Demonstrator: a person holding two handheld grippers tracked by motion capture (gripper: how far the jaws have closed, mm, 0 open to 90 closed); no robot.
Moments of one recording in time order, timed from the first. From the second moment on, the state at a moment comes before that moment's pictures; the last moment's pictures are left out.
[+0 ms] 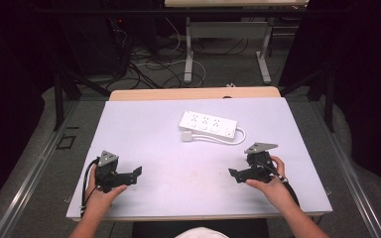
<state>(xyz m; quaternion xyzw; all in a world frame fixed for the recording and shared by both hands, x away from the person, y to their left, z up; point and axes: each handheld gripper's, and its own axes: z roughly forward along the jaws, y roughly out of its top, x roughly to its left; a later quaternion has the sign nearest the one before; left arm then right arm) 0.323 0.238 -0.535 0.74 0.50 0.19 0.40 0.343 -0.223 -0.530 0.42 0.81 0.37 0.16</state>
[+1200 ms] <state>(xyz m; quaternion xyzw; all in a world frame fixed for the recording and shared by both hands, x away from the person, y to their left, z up) 0.324 0.239 -0.535 0.74 0.50 0.19 0.40 0.345 -0.274 -0.552 0.50 0.76 0.37 0.20</state>
